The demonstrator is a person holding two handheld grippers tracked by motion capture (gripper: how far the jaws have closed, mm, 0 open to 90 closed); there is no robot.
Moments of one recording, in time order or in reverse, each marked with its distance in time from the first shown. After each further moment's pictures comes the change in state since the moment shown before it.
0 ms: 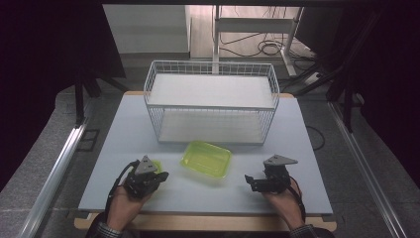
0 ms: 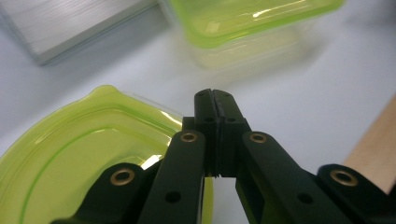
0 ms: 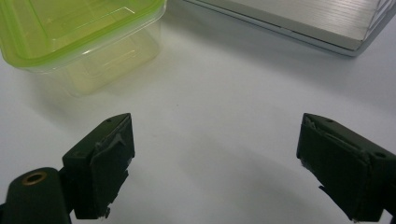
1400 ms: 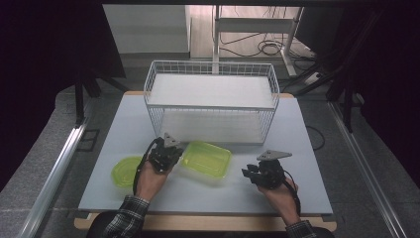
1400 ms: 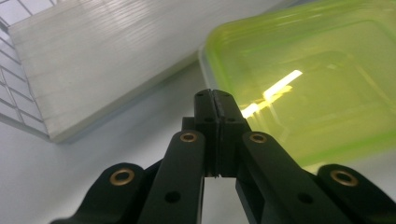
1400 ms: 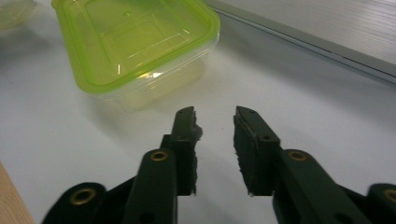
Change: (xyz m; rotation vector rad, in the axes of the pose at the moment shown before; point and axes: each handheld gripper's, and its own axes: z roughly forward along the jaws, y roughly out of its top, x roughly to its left) left arm 0.012 0.064 0.077 0.014 0.145 -0.025; right arm 0.012 0.024 0.001 0.027 0.128 -0.022
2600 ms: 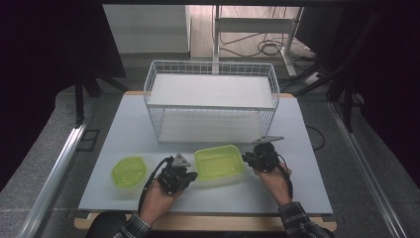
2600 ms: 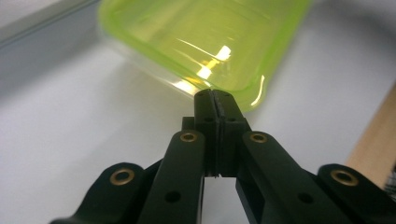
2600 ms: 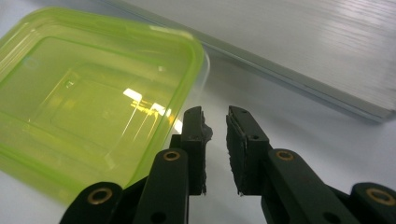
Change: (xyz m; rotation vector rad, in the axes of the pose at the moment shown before) left arm -0.060 -0.025 -0.023 0.045 -0.278 0.016; right arm -0.027 0.031 0.033 0.040 -0.079 0.046
